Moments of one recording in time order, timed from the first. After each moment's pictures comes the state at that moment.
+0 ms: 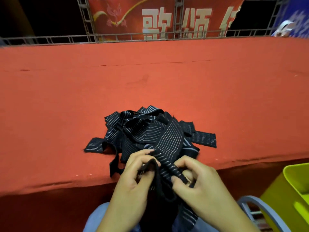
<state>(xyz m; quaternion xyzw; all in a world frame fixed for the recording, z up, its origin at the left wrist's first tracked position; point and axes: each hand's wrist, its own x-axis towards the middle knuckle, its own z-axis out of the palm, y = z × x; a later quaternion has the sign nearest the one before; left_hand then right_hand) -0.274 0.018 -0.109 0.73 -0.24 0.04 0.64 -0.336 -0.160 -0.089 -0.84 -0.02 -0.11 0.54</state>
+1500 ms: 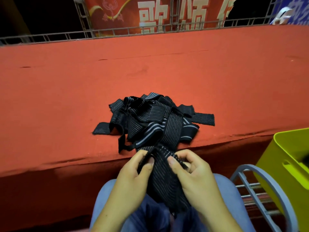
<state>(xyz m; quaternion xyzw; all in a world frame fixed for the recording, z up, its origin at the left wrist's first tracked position) -0.325 0.055 -0.135 0.79 -0.20 -0.04 0.58 -0.378 -0.104 -0.146 -0.66 0.08 -0.16 0.73</state>
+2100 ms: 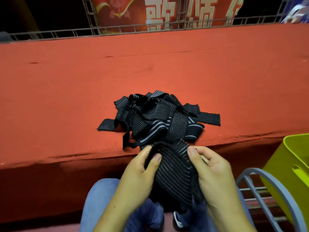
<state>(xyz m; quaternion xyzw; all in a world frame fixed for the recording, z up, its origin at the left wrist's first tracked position) -0.322 0.049 -0.135 0.78 -0.22 -0.03 0.58 -0.378 -0.119 -0.141 -0.61 0.11 -0.22 0.75</state>
